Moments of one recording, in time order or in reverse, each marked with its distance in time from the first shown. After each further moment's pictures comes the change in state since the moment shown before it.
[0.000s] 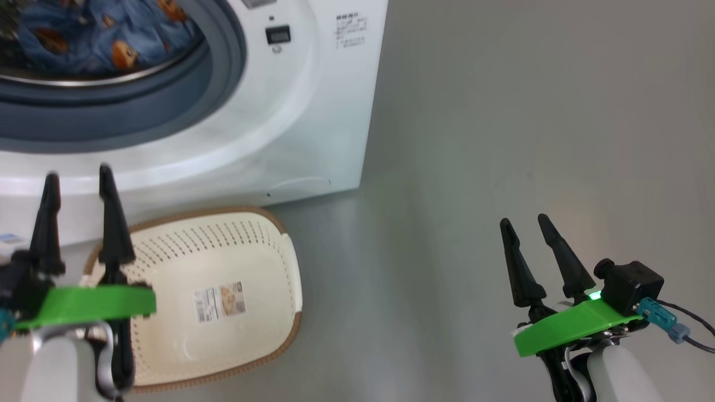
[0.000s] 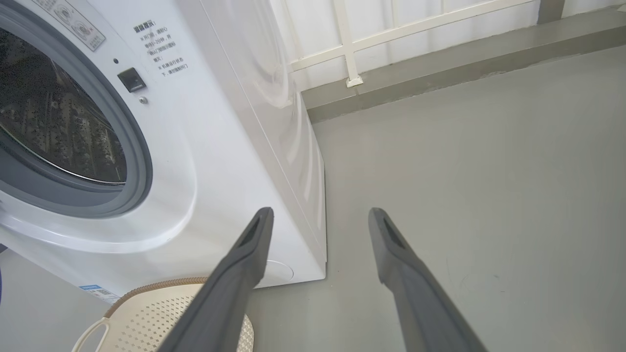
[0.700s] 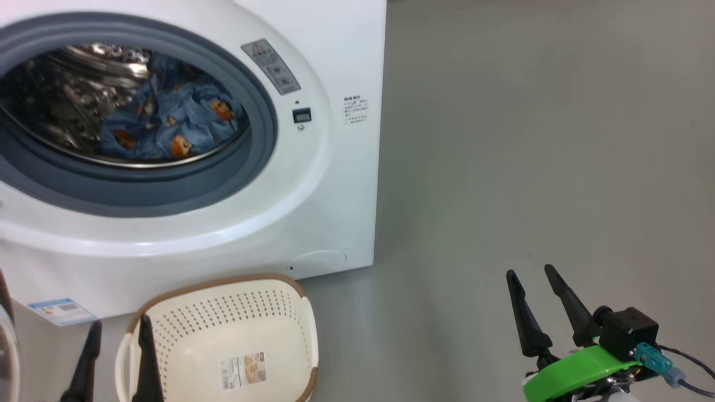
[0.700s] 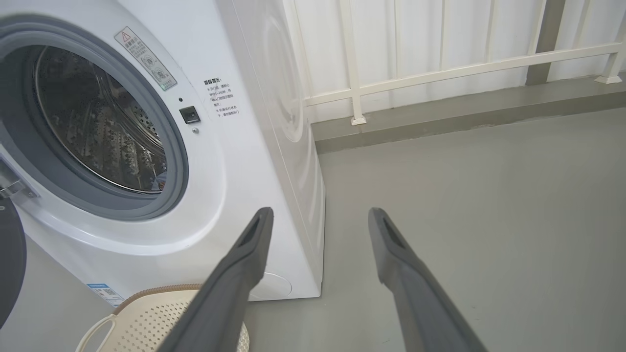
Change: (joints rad) left arm 0.430 -0.049 0.026 -0.128 0.081 -0.020 0.000; right arm 0.131 -0.008 -0.019 -0.011 -0.091 0.000 0.000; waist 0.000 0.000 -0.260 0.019
